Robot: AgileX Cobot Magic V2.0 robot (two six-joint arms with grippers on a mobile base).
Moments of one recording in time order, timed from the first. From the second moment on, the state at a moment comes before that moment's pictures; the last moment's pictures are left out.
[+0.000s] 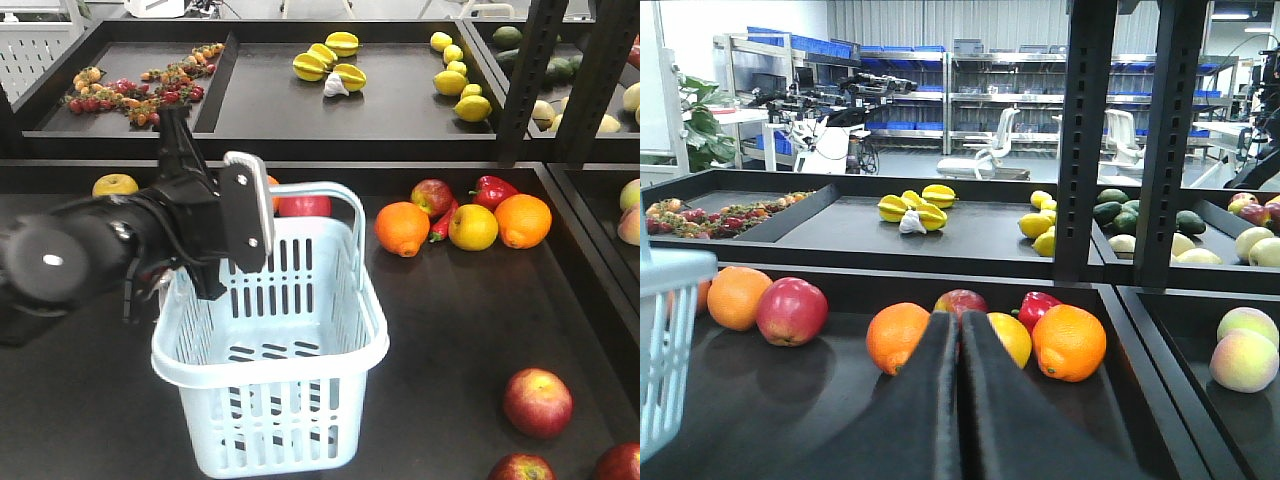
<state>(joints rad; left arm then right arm) -0.60 1.49 -0.96 -0.86 -0.17 2.06 0.07 -0.01 0.03 -0.05 0.00 0.02</state>
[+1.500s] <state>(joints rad) -0.58 1.82 -0.97 0.07 -0.49 1.21 0.07 -0.01 0.03 -0.05 0.00 0.02</state>
